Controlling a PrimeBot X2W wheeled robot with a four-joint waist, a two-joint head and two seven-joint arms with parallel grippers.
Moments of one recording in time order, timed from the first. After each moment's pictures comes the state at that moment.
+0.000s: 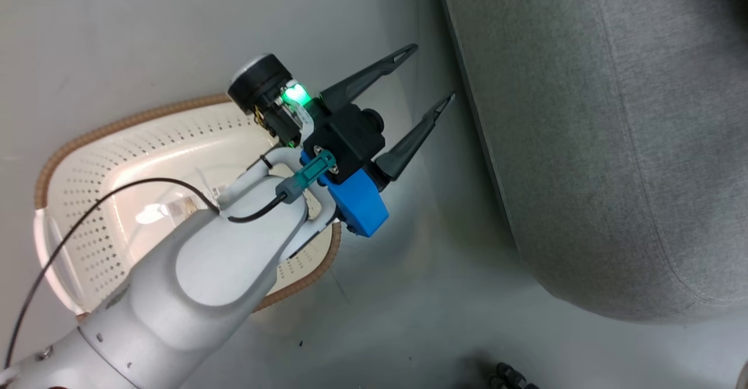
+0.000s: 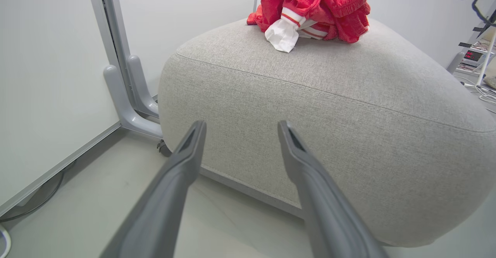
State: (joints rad) left arm -1.01 0.24 -0.96 0.37 -0.35 -0.05 -0.20; right arm -0.92 -0.26 -0.59 0.53 -0.08 0.13 -0.26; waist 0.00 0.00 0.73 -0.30
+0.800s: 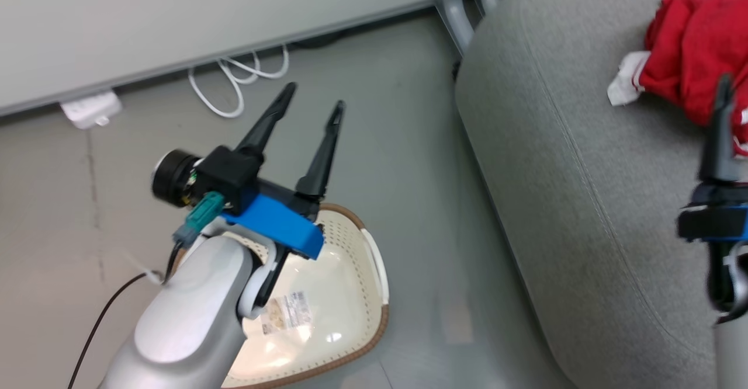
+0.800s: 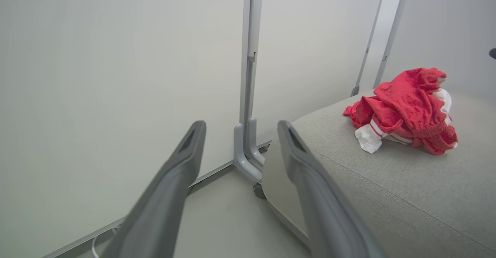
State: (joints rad) left arm -0.69 0.20 -0.62 0.36 -0.43 0.06 -0.26; right arm -0.40 -0.24 -0.21 0.17 0.10 0.13 -0.26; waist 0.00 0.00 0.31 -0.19
